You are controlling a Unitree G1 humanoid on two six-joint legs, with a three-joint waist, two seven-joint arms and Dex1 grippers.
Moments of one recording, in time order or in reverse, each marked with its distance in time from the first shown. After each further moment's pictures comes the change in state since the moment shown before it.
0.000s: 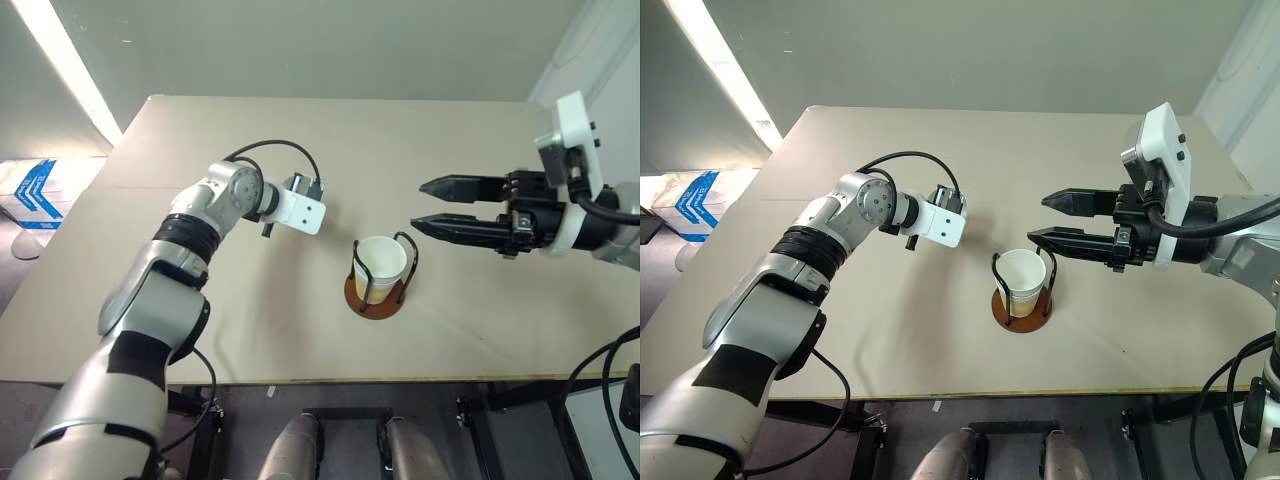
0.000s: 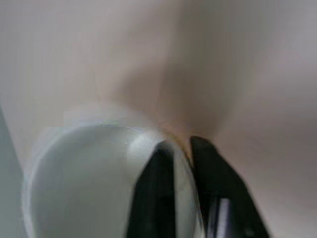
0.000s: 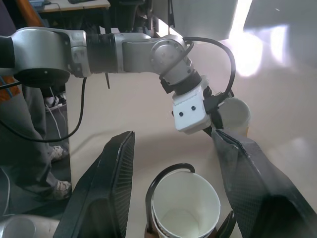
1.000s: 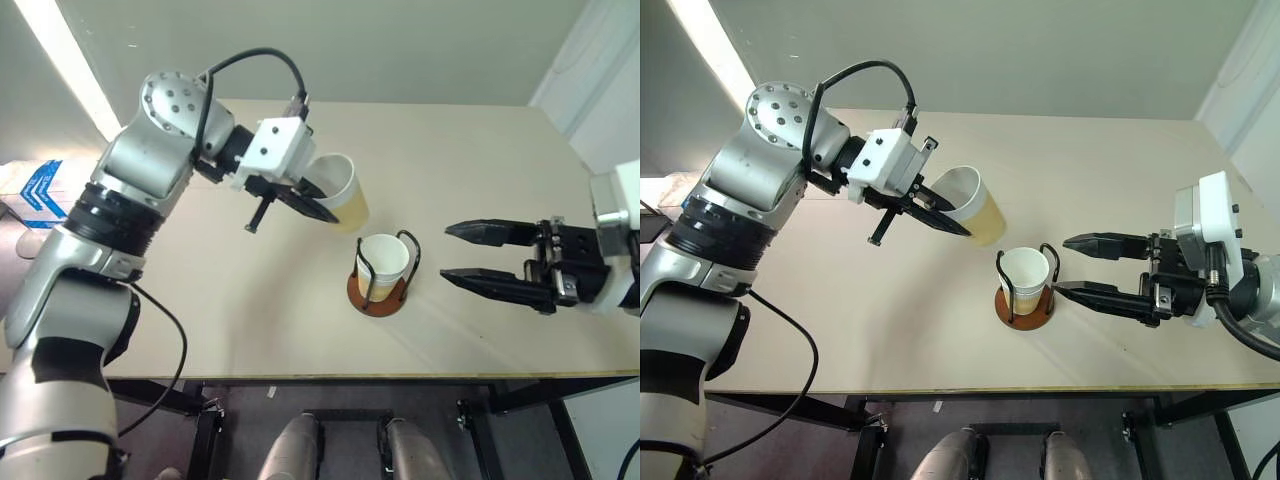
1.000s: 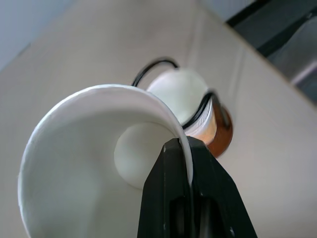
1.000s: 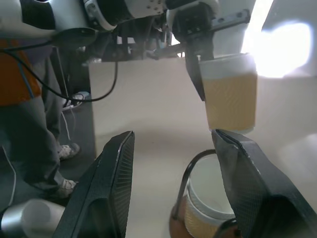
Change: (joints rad) left arm -0.057 0.290 -0.029 -0.699 -0.992 0.519 -0.630; right arm 0.436 -0.115 -0.202 -0.147 0.099 -0.292 0.104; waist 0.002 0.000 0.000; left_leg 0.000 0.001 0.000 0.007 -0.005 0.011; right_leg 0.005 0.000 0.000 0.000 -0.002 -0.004
